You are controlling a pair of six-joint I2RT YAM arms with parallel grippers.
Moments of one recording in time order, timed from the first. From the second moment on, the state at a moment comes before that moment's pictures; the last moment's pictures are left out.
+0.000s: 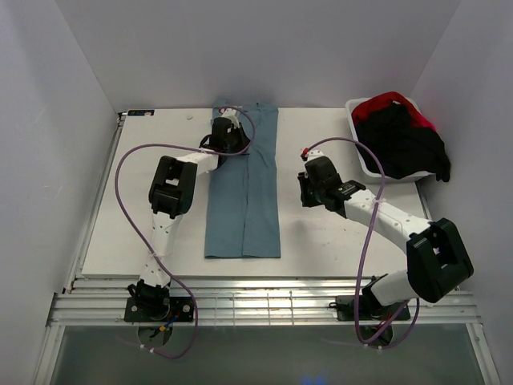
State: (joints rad) left arm -0.34 2.47 1.78 0.27 0.17 -0.39; right arm 0.59 1.42 0.91 -0.31 0.14 0.25
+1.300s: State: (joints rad) left arm -0.57 0.87 0.38 -0.22 -0.27 -0.78; right arm 0.96 1.40 0.57 0.00 0.02 0.56
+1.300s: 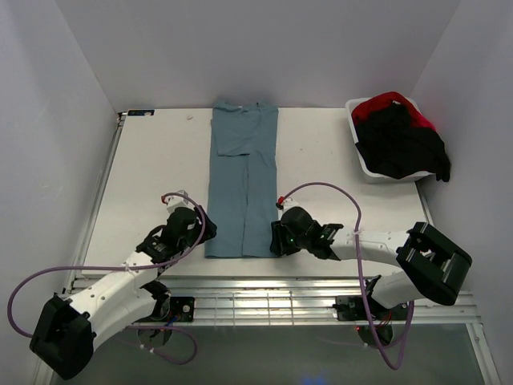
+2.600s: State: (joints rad) left arm -0.97 0.98 0.39 -0.44 -0.40 -1.22; right arm 1.06 1.39 0.58 -0.08 0.20 0.62
